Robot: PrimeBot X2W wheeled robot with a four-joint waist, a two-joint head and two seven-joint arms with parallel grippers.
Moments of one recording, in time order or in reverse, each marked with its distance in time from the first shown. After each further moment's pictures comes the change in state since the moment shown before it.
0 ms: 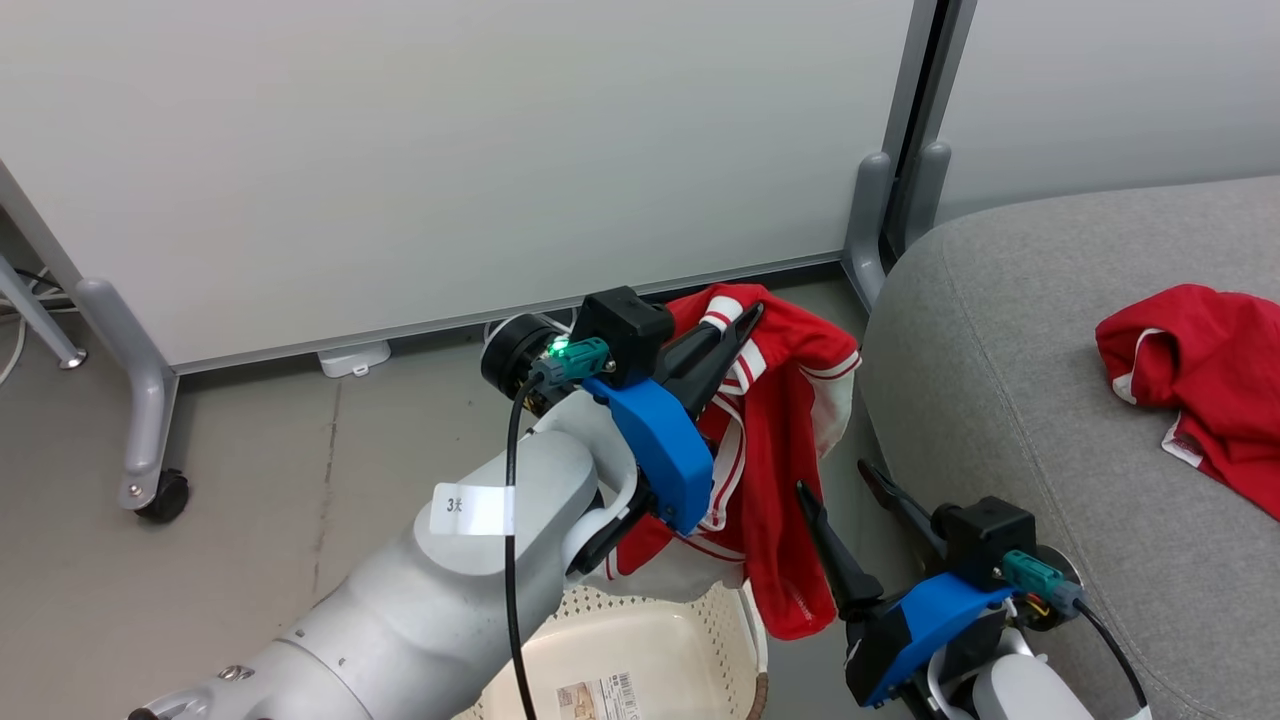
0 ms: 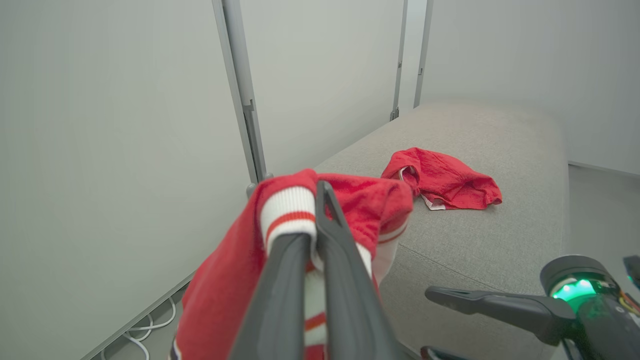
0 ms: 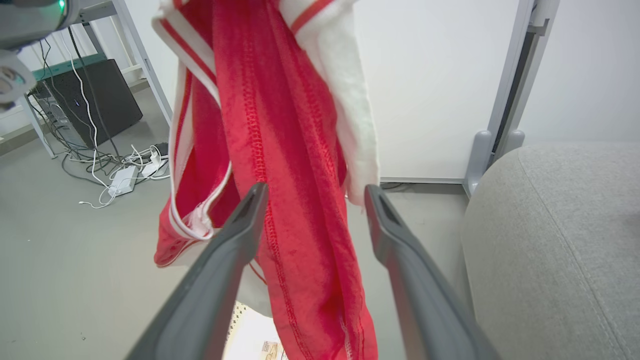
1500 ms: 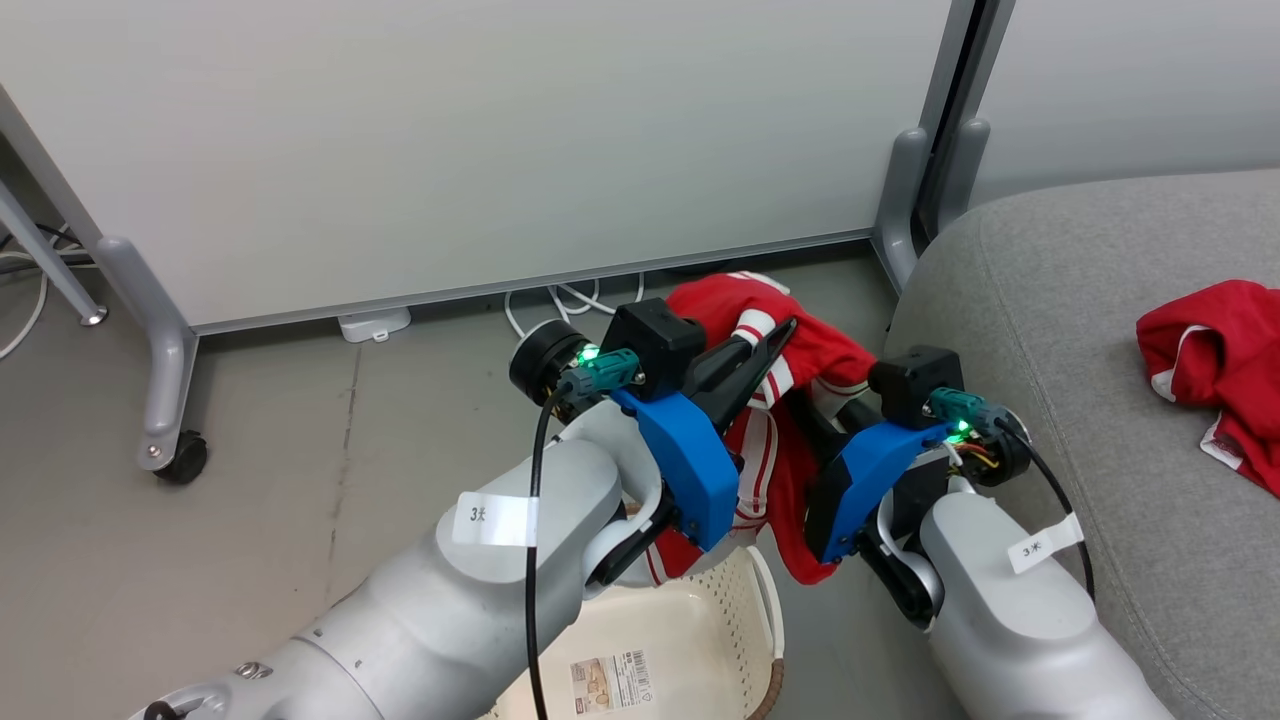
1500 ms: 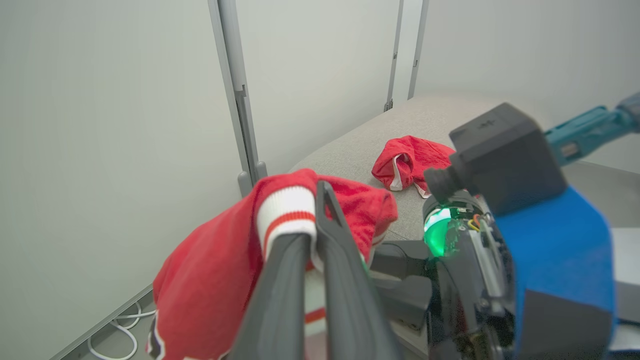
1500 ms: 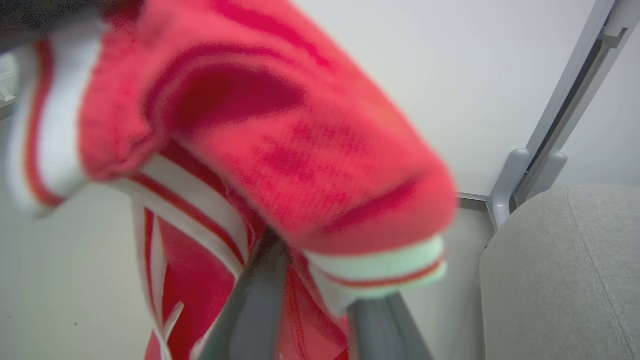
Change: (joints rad) left arm -0.010 -0.012 -0.053 -0.026 -0.027 0.000 -0.002; right arm -0.423 -0.002 0.153 0.450 0.104 0.000 -0.029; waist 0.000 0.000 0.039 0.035
